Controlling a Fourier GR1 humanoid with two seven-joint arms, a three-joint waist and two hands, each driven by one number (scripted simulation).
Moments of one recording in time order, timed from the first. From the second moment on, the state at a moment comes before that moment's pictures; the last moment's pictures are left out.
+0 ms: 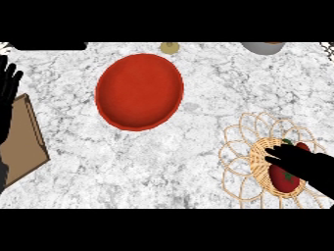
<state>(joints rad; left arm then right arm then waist) -0.24 0.39 0.16 -1.49 0.22 0.07 -0.03 0.08 -0.59 0.08 -1.69 0.97 0.49 -0.58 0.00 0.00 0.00</state>
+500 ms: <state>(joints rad) -0.24 0.34 0.18 -1.48 0.18 0.06 -0.04 0.03 -0.52 0.09 -1.56 1.07 0.46 -0.57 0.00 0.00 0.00</state>
